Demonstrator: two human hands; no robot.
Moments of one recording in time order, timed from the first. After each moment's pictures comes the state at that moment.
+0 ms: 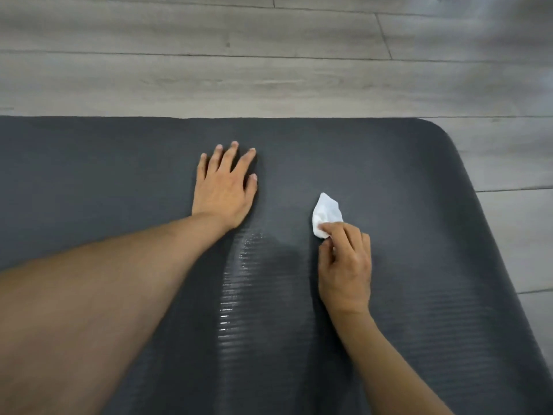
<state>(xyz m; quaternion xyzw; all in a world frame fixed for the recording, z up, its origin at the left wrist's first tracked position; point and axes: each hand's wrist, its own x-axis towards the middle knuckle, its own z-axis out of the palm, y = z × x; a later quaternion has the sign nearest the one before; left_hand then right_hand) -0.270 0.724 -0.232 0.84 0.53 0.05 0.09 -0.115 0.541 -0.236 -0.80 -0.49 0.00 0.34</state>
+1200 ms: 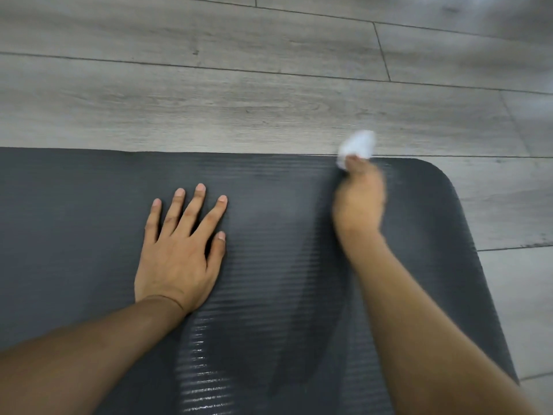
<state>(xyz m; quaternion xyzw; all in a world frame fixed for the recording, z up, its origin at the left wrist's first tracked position) -0.265 0.733 -0.242 0.84 0.53 0.05 0.05 0.018 0.742 -0.230 -0.87 -0.42 0.06 0.26</state>
